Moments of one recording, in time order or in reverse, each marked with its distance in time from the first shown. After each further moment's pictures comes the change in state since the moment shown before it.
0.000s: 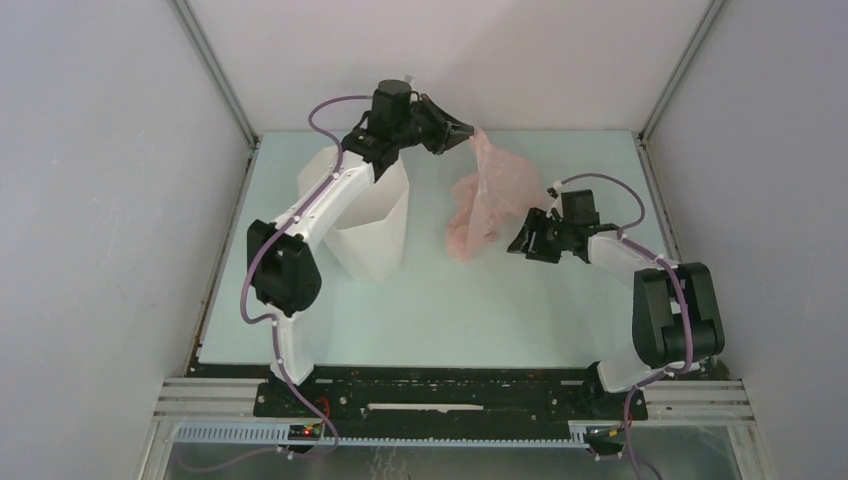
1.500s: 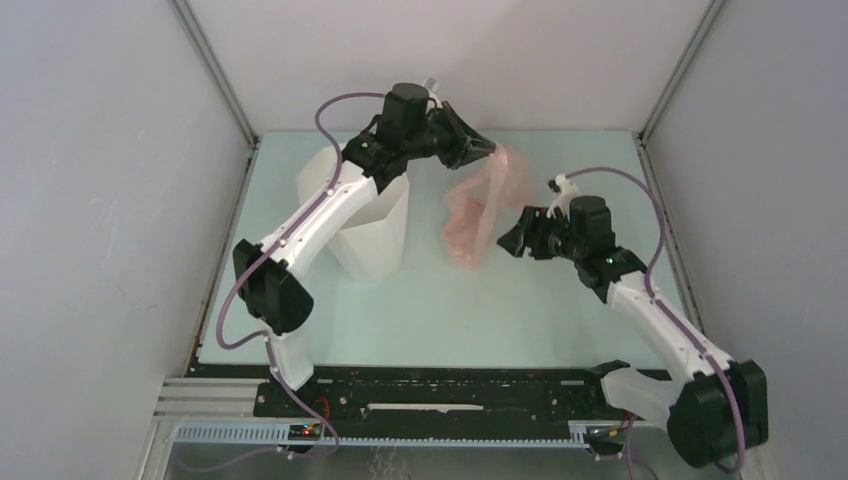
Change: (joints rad) left arm -0.101 -0.086 0.033 -0.154 -0.004 0.048; right arm 0.161 -0.392 -0.050 0.114 0.077 -0.039
